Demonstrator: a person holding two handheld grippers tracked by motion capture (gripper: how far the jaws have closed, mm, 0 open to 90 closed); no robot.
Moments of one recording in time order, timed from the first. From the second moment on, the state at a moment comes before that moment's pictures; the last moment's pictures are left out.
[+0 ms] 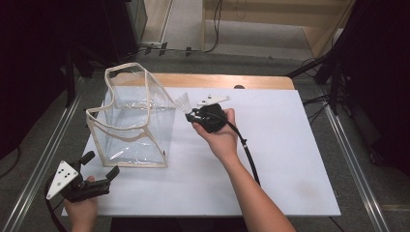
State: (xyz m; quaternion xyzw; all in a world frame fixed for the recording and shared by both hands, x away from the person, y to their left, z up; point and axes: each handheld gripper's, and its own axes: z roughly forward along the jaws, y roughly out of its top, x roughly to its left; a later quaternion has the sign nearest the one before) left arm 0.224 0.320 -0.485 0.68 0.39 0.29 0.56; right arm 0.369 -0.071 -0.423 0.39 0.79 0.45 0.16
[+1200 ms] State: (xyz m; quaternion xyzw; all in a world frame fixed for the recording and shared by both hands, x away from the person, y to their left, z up) left arm 0.224 0.321 -0.484 0.68 0.39 0.29 0.56; right arm 0.341 -0.052 -0.377 0.36 0.77 0.50 0.16
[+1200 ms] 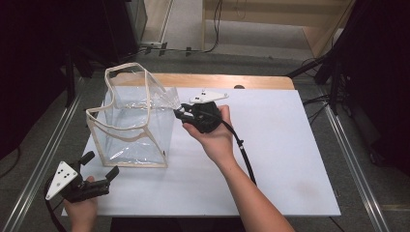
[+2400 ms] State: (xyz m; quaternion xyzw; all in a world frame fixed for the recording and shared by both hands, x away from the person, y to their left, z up) left arm 0.224 0.321 -0.484 0.67 0.39 0.28 0.56; right arm 0.330 -0.030 -0.346 0.32 0.77 0.52 0.18
